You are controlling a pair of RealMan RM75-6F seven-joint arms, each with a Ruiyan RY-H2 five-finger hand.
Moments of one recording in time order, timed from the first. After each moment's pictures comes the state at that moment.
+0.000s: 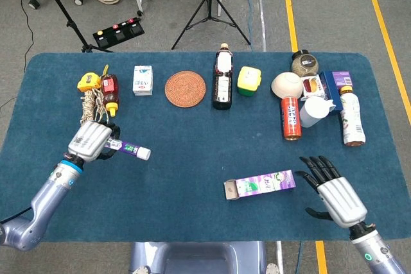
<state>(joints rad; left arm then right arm) -0.62 -1.20 -0.13 -1.63 1.24 0.98 0.34 0.21 -1.04 0.00 -1.74 -1.78 1.29 -0.04</state>
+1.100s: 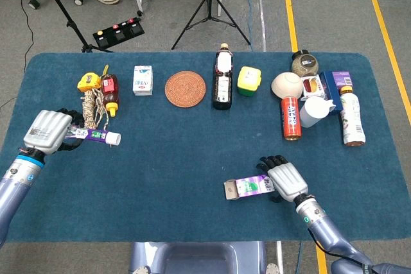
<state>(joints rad) -0.57 -0.98 -0.14 -1.69 1.22 1.00 0.20 0.47 -1.35 0.07 -1.67 -1.31 0.93 -0.39</state>
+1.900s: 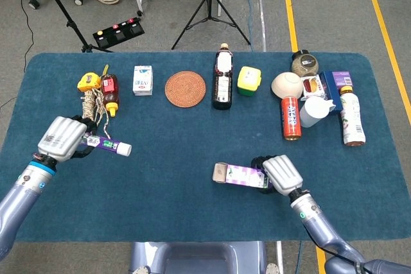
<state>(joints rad) -0.58 -1.00 -0.12 -1.78 1.27 1.02 0.32 0.49 -1.40 0.10 -1.64 -1.41 1.05 -0.22</state>
